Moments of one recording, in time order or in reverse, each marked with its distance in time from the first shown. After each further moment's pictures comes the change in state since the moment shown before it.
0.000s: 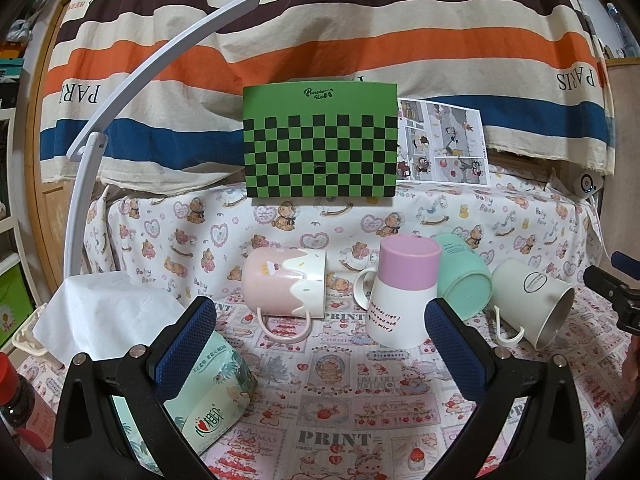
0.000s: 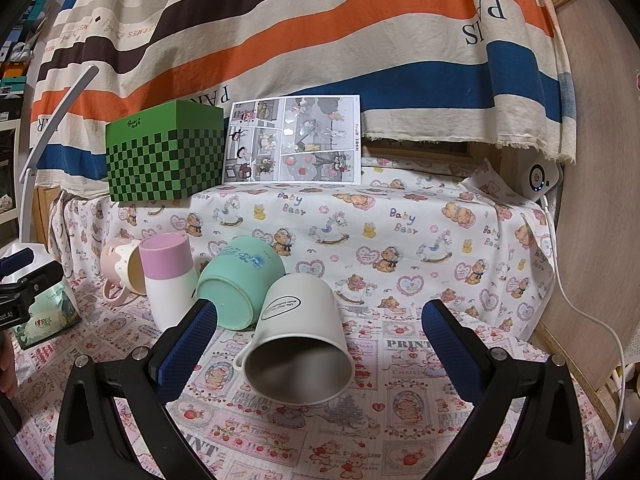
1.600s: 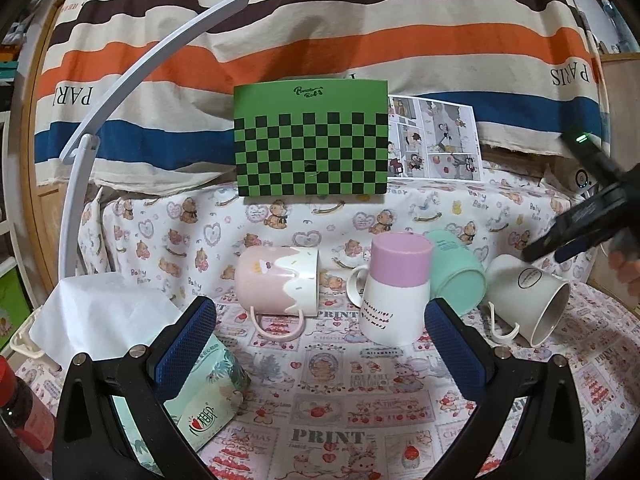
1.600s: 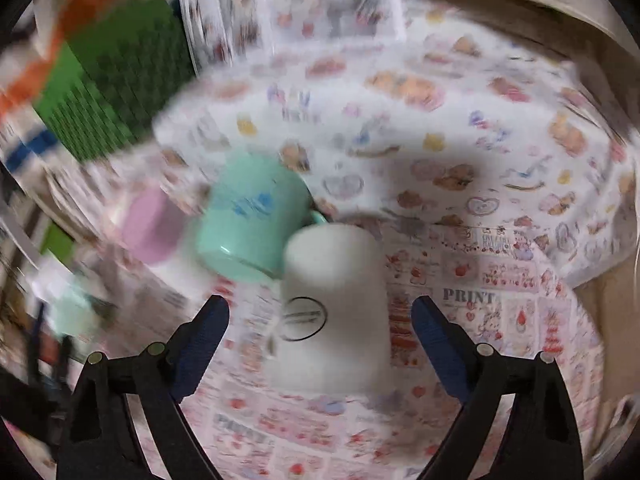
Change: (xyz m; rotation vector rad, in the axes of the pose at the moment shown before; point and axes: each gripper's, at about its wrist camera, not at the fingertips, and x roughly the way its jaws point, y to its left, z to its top) left arm 0.000 -0.005 -0.001 0.016 0.005 -0.014; right arm 0.145 0.004 0.059 0.058 0.758 0.150
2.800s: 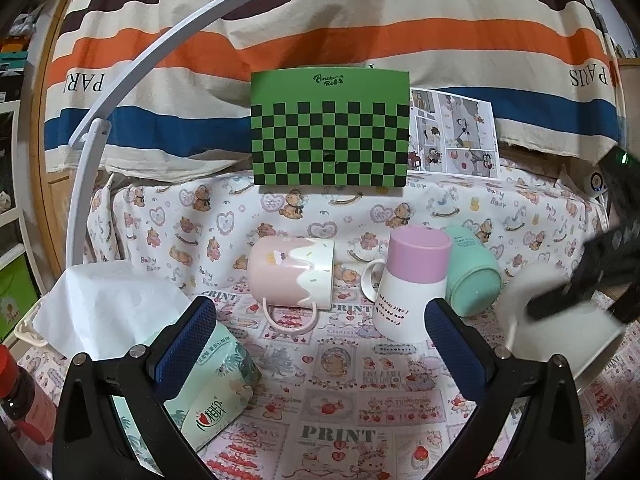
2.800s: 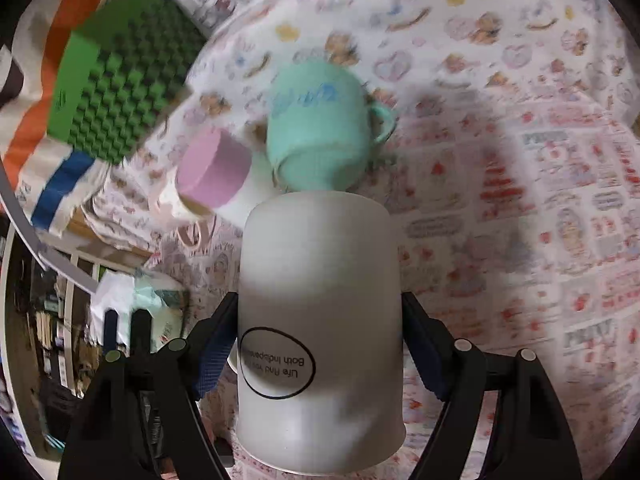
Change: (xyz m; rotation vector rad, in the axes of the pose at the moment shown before) left arm 0.006 0.006 -0.001 -0.033 0.032 0.045; right arm 0.005 0.040 -0.067 0.350 0.113 0.257
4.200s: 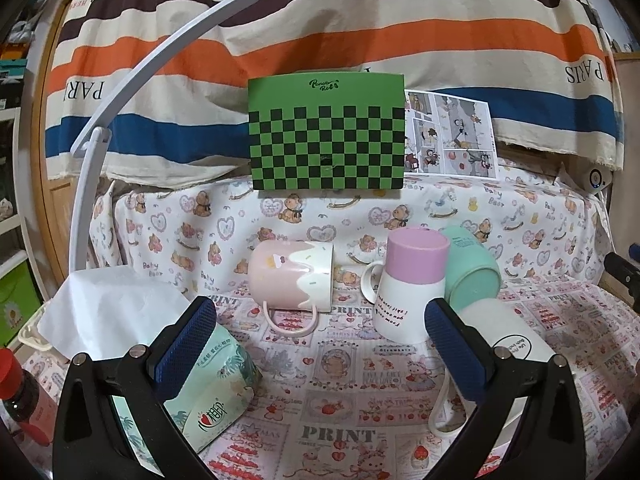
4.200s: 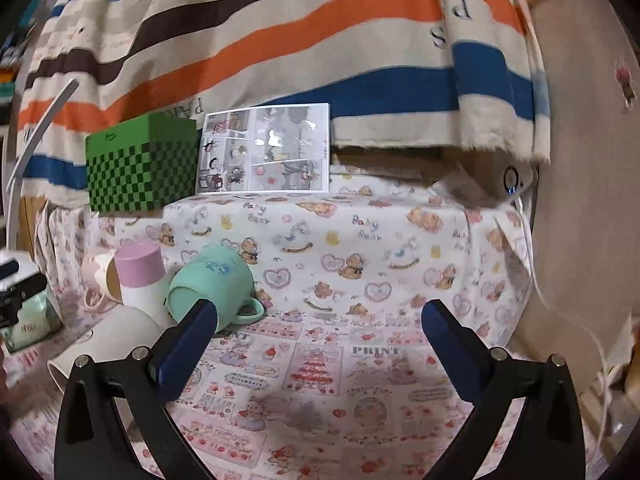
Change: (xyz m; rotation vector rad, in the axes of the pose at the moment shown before) left arm -0.004 -0.005 0.000 0.021 -0.014 0.008; right arm -0.081 -0.060 -0.071 -0.465 -0.933 -0.309
